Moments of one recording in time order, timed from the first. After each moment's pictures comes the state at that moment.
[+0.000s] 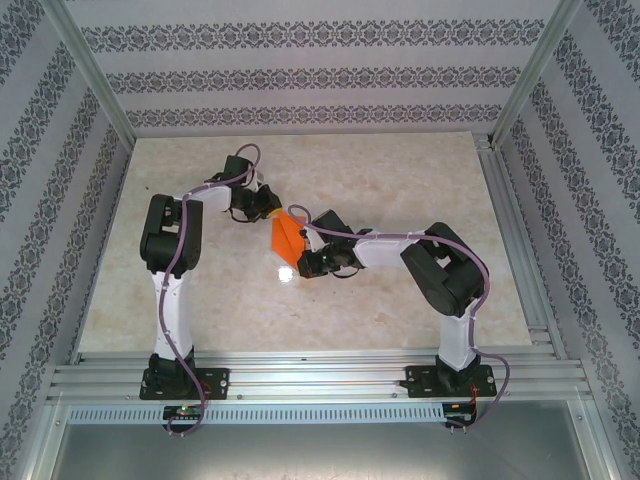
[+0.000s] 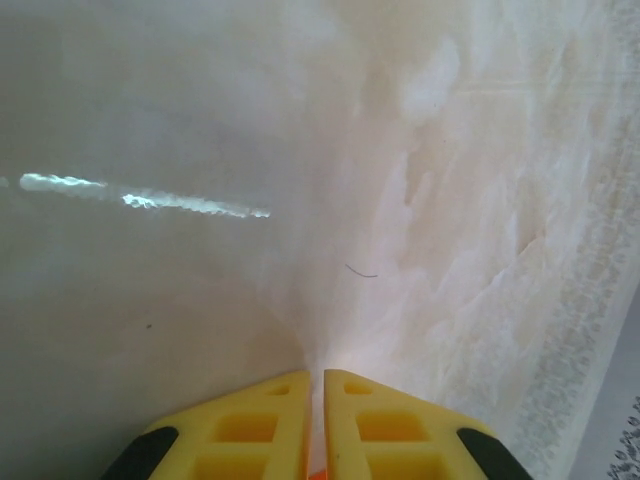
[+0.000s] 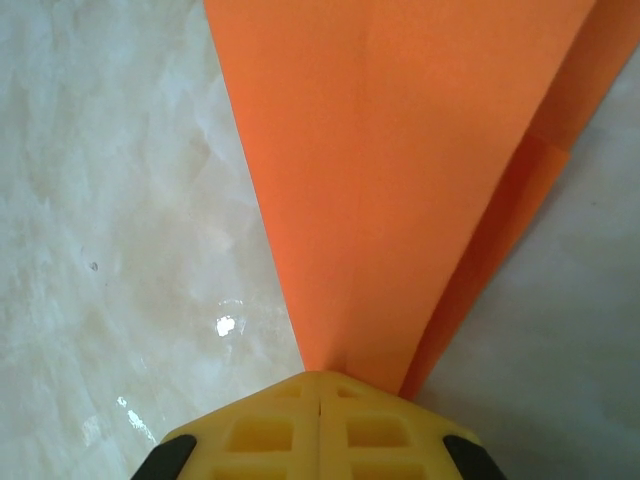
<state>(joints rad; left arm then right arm) -0.17 2.24 1.54 -0.34 0.60 -0.71 0.72 1.95 1.07 -0.14 -0.43 0.42</state>
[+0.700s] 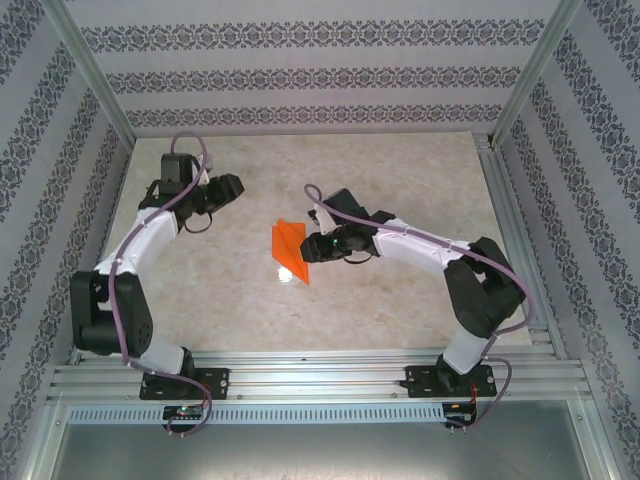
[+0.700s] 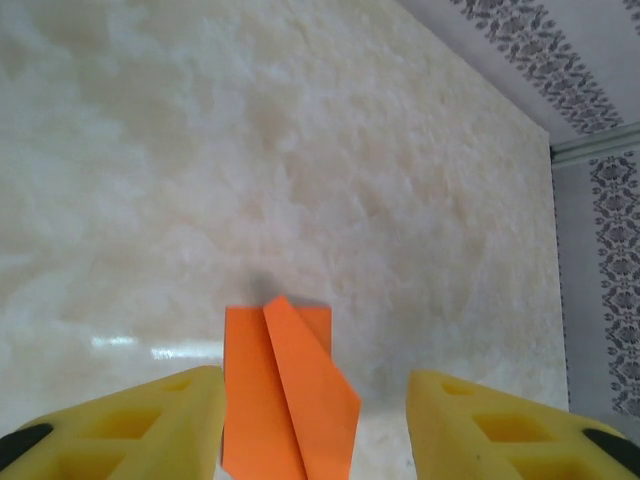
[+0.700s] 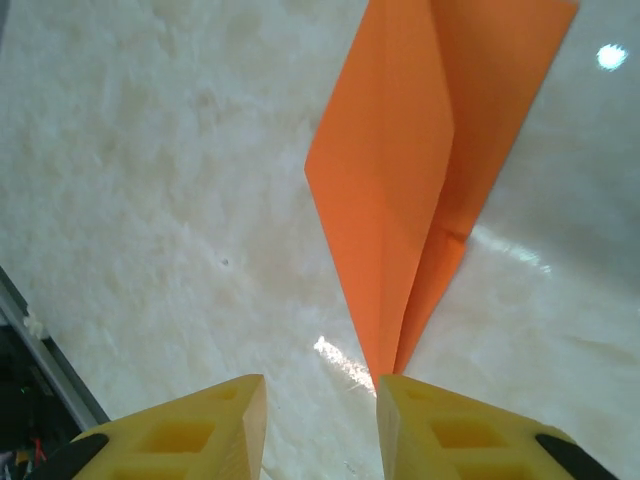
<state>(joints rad) -0.08 1.45 1.00 -0.29 0.50 -0.62 0.64 1.67 1.15 -0.40 -0.41 0.39</state>
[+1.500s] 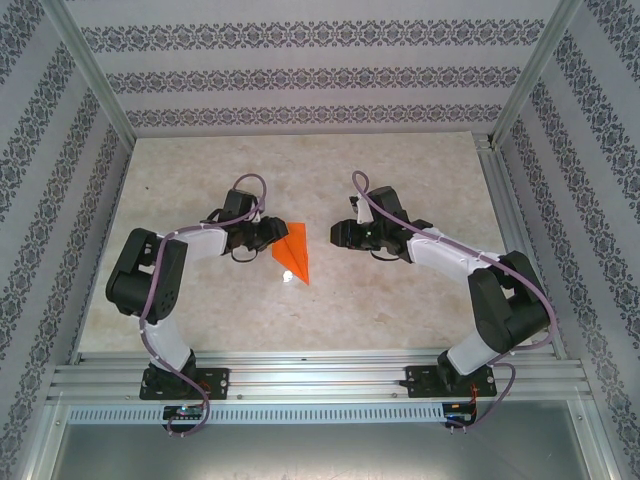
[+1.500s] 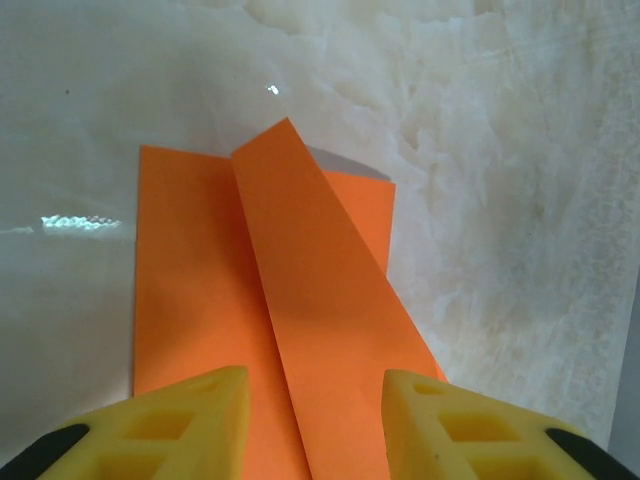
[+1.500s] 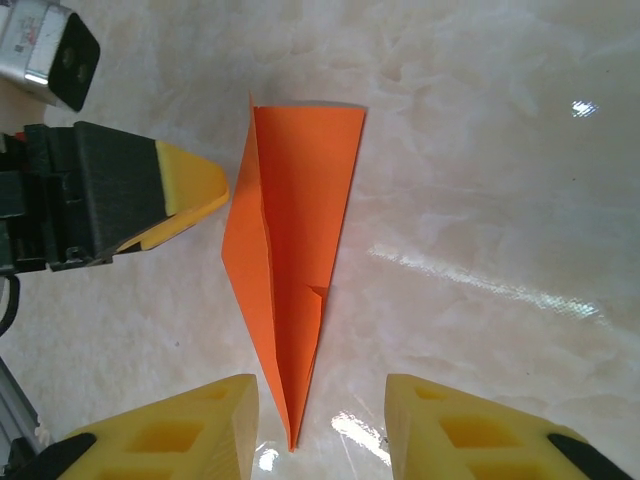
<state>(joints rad) -0.32 1.80 0.94 -0.02 0.46 -0.79 0.48 1.57 0.92 -0.14 -0.43 0.50</state>
